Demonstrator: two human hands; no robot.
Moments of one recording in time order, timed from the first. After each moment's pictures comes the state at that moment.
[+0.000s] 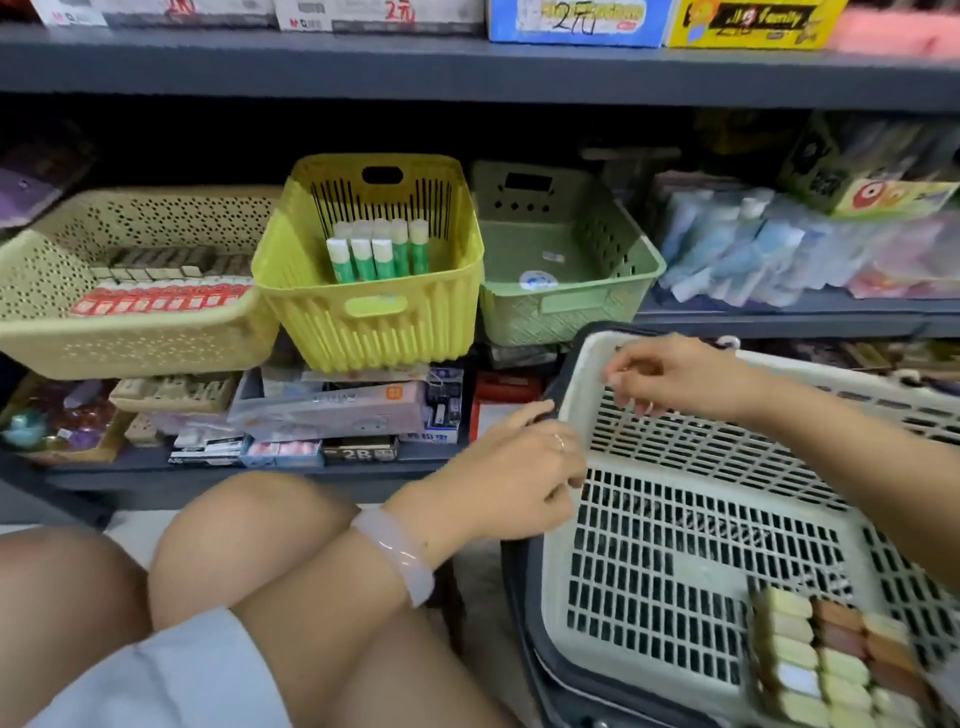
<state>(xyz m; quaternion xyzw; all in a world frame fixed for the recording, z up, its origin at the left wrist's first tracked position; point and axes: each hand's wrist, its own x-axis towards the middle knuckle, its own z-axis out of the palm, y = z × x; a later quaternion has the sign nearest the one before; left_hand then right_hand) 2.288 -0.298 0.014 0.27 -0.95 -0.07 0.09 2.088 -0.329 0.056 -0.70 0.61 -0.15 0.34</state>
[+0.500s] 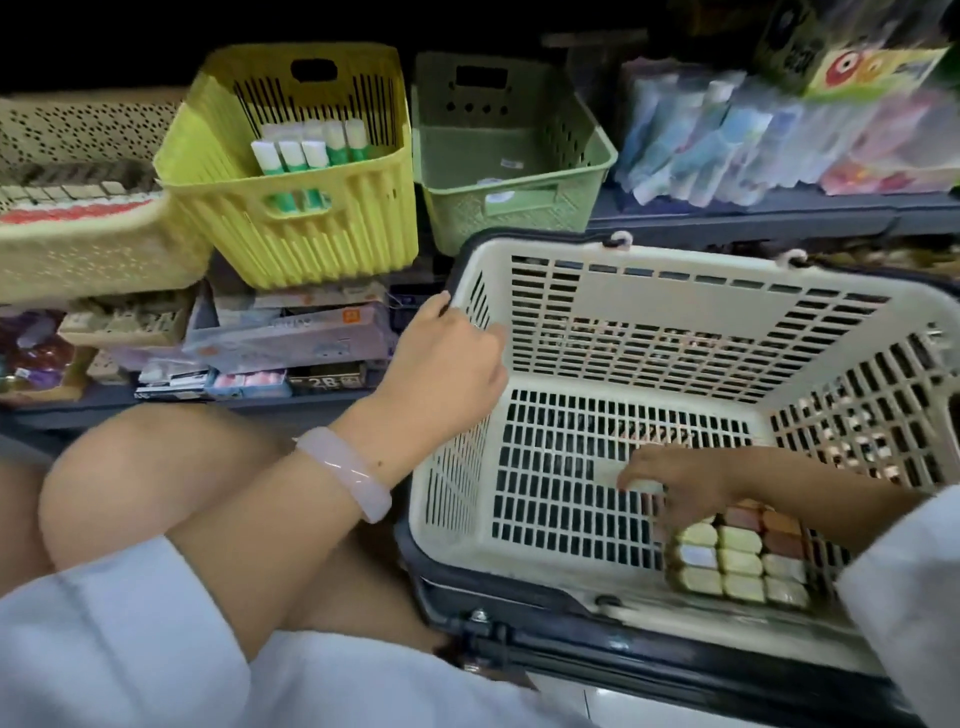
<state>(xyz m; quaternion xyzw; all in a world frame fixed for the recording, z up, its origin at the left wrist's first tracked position) 2.273 -0.287 0.012 0.47 -0.88 0.06 0.03 2.012 -0.238 -0.077 -0.74 0.50 0.31 0.34</state>
